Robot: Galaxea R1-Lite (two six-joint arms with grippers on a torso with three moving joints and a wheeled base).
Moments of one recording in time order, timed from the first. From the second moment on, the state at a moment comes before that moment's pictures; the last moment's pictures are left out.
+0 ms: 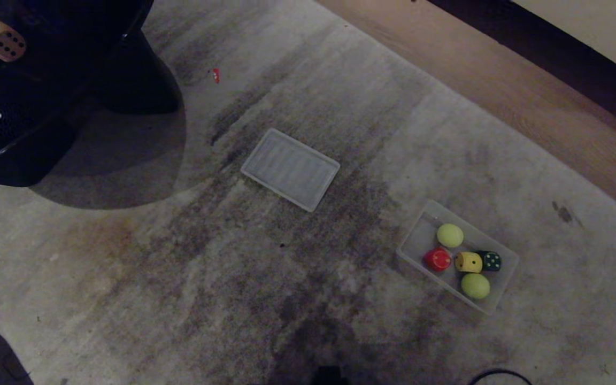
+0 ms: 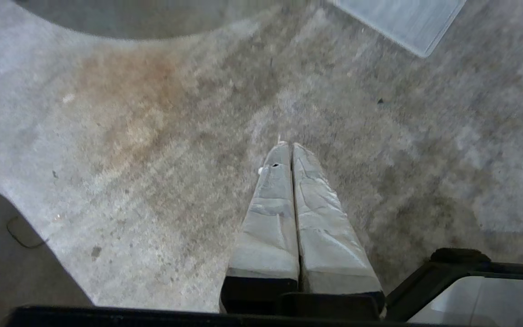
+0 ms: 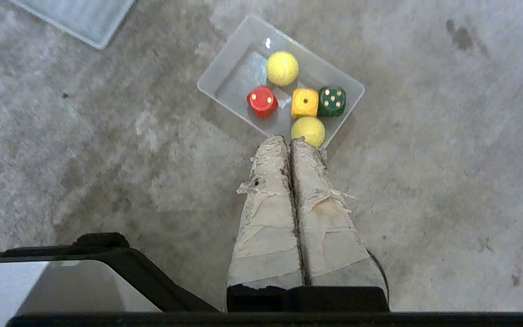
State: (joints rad) left arm -0.01 0.00 0.00 0.00 0.03 0.00; right arm 0.00 0.00 0.00 -0.01 -0.02 0.03
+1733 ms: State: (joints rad) left arm -0.01 0.00 0.00 0.00 0.03 0.00; right arm 0.00 0.00 0.00 -0.01 -0.02 0.02
